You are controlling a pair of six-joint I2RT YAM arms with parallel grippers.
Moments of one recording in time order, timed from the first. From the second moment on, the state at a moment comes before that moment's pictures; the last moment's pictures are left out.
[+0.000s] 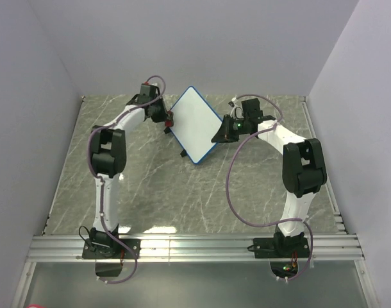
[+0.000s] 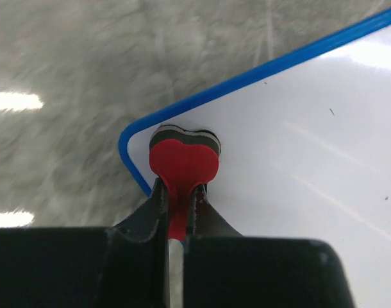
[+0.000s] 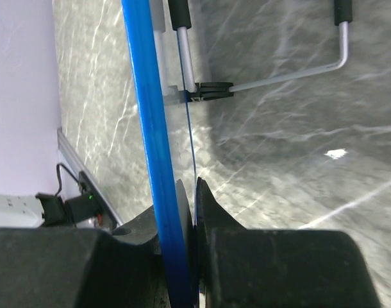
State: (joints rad) left arm -0.23 2.30 1.90 -0.36 0.21 -0.49; right arm 0.24 1.90 1.37 -0.34 -0.71 0.43
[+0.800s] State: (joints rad) left arm 0.10 1.83 1.24 -0.43 0.04 -0.53; right arm 0.26 1.76 1.35 -0.40 -0.53 0.44
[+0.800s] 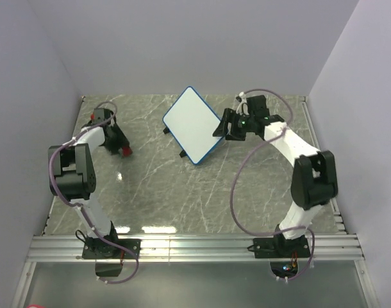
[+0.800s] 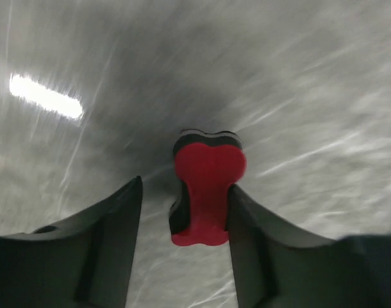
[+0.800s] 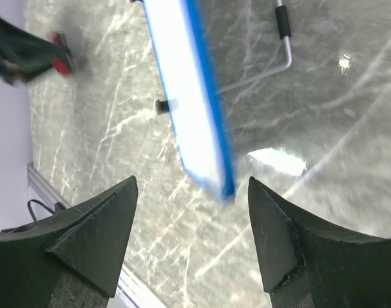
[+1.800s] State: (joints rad) left arm -0.18 1.44 1.50 -0.75 -0.09 -0.57; right arm 0.25 0.75 0.75 -0.41 -0.45 0.56
